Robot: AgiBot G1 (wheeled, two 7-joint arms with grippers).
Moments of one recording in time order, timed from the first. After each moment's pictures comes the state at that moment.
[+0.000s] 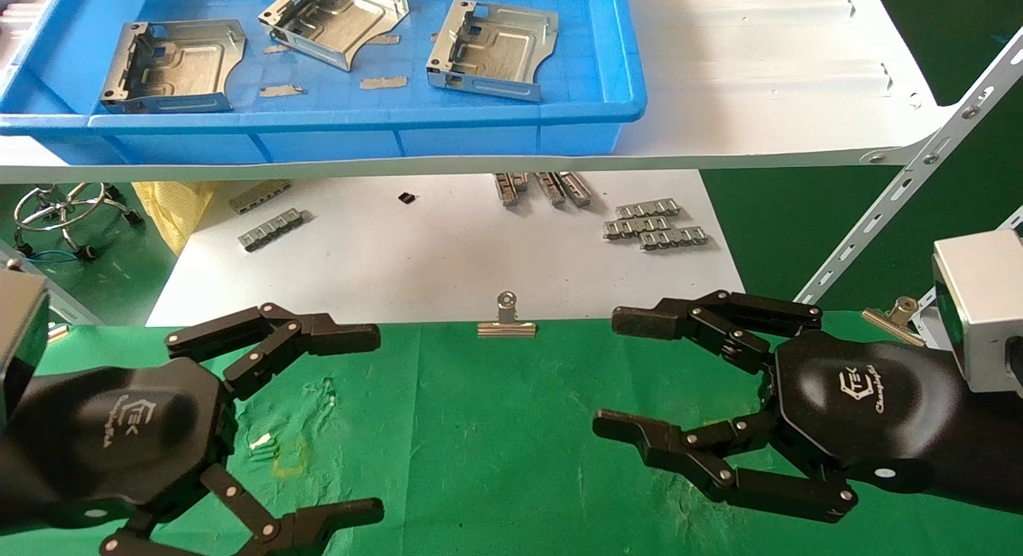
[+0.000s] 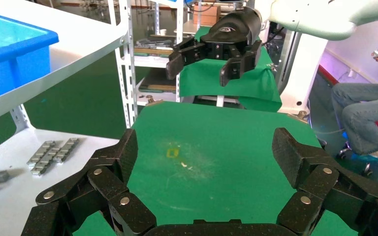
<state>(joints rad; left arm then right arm) -1.08 0.61 0.28 -1.28 0.73 1.50 -0.19 1.07 -0.56 -0.39 1.22 -0.63 -1.42 0.12</state>
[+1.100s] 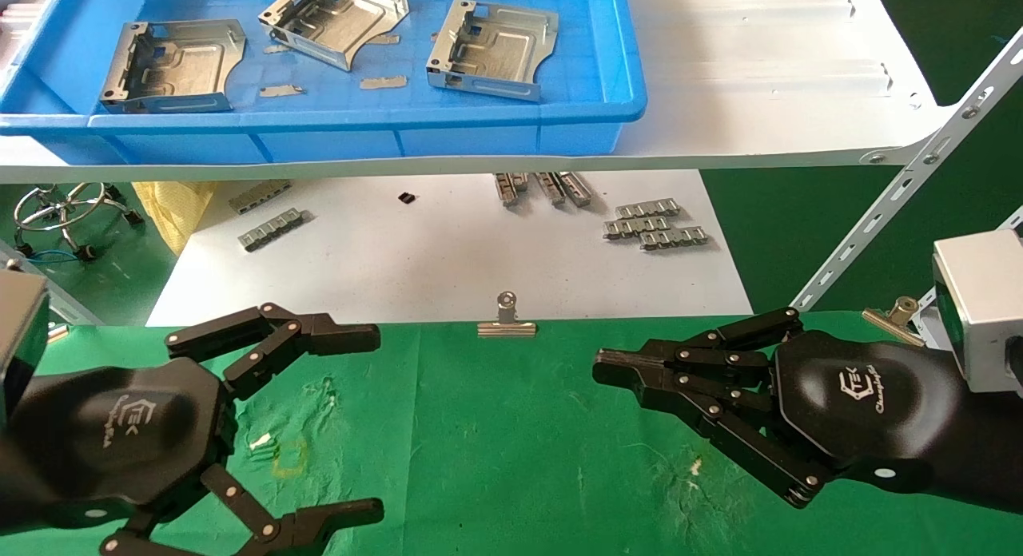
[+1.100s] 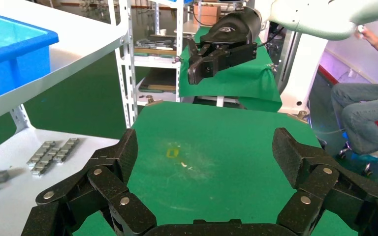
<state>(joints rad) -1.08 0.61 0.28 -1.28 0.73 1.50 -0.19 1.07 -0.56 -0.39 1.22 -0.63 -1.42 0.12</state>
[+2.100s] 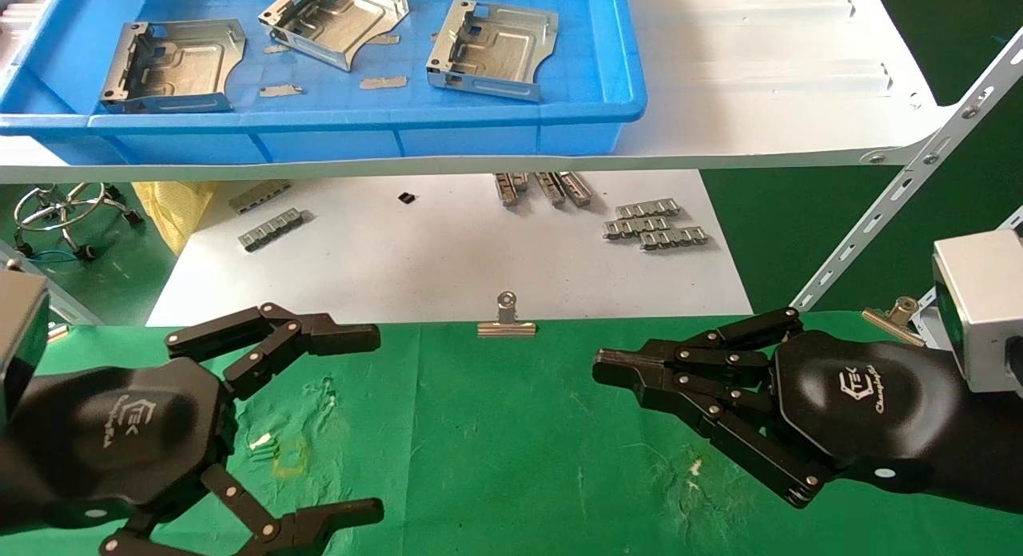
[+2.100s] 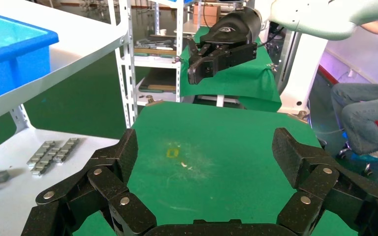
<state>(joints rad) -1.08 0.61 0.28 -1.28 0.73 1.50 -0.19 1.07 -0.56 -0.39 1.22 -0.63 -1.42 0.12</state>
